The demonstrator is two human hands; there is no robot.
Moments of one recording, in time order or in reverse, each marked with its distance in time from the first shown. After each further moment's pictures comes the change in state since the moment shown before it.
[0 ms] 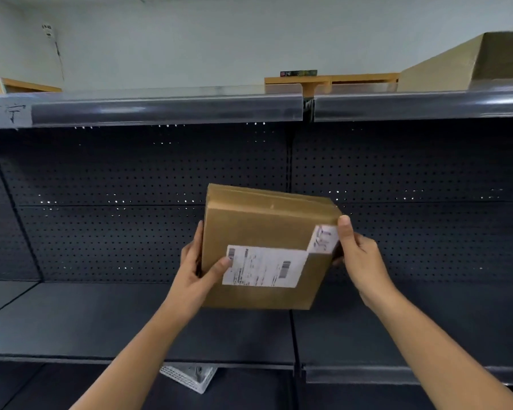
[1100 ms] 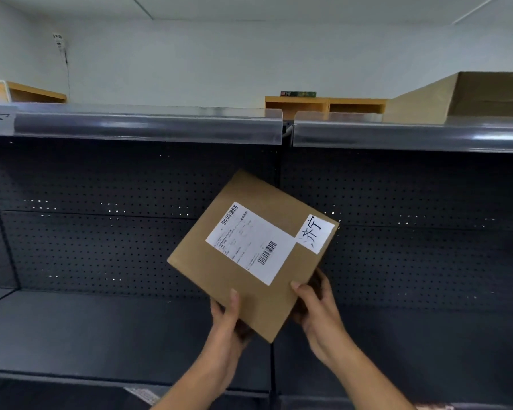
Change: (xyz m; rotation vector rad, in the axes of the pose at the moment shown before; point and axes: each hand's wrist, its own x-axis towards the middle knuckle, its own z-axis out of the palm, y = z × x) left_hand -0.035 0.000 0.119 -0.784 -0.032 -0.328; right_hand -0.019 0.048 0.026 0.570 -0.177 0.279
